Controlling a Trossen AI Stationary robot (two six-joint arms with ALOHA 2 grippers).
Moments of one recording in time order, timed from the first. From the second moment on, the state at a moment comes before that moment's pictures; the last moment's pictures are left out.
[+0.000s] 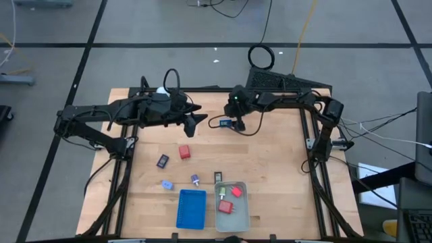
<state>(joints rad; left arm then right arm) 0.01 1.27 1.40 -0.52 -0.31 -0.50 -0.47 1.84 1.25 -0.21 -0.24 -0.59</state>
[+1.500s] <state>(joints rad) 0.00 1.27 1.40 -0.55 -0.30 -0.50 -0.42 1.91 1.09 0.07 -0.26 -0.41</state>
